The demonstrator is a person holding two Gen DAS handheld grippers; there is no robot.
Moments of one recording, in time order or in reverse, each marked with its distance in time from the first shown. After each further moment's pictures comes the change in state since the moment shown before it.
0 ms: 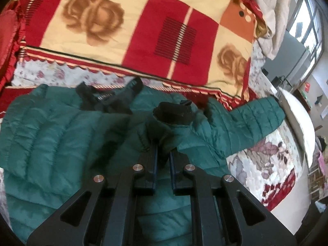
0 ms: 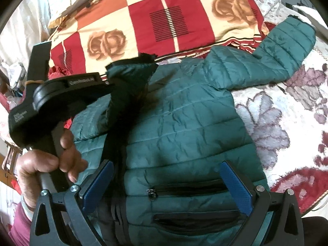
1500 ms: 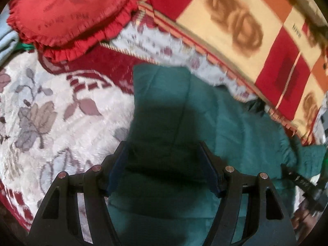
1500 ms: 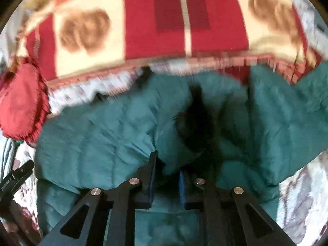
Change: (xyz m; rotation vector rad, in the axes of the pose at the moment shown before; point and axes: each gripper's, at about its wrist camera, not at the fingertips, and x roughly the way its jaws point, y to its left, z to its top) left arm -0.048 0.216 -0.024 -0.332 0.020 0.369; right arm 0.145 0.008 0.108 -0.053 0.122 -0.072
